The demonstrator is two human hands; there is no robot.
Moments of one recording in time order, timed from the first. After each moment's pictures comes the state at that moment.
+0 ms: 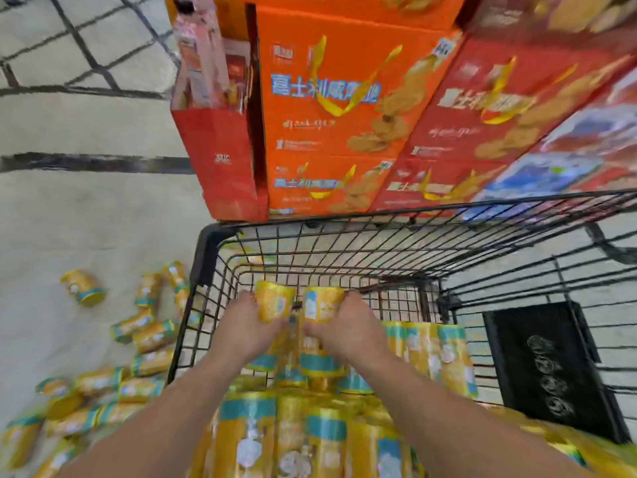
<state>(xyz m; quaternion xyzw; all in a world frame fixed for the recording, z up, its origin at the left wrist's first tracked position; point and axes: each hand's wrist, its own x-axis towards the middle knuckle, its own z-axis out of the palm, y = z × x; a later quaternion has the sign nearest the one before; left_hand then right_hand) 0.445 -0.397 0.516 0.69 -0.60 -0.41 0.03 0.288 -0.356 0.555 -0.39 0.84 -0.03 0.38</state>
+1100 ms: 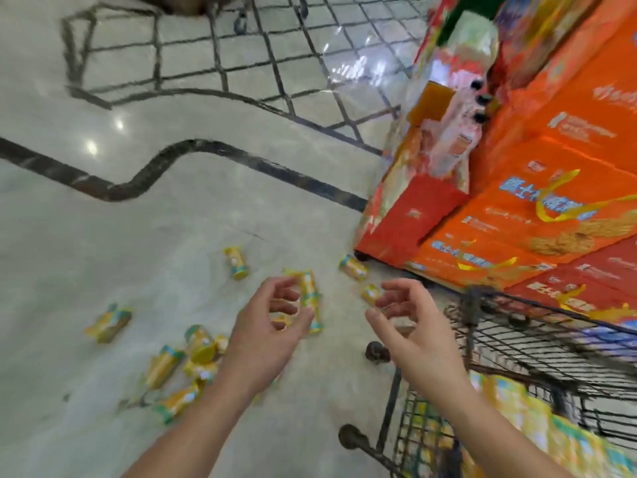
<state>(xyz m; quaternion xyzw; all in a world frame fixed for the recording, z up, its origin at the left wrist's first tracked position) 0.819 -0.353 0.611 0.63 -0.43 -0.47 0.44 0.627 -0.373 0.660 -0.61 0.64 -0.30 0.37</state>
